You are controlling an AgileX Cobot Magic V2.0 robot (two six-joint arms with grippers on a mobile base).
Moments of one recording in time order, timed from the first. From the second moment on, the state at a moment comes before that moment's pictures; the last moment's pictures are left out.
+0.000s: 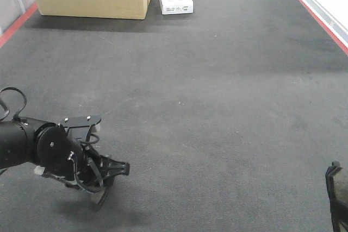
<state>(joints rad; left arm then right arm) -0.42 1.69 -0.89 -0.14 0.51 -0.29 0.13 0.50 -0.40 0.08 0.65 -0.09</state>
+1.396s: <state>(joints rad) -0.42 1.63 -0.89 -0.01 0.56 -0.39 0.13 0.50 -0.40 0.08 0.65 -0.09</state>
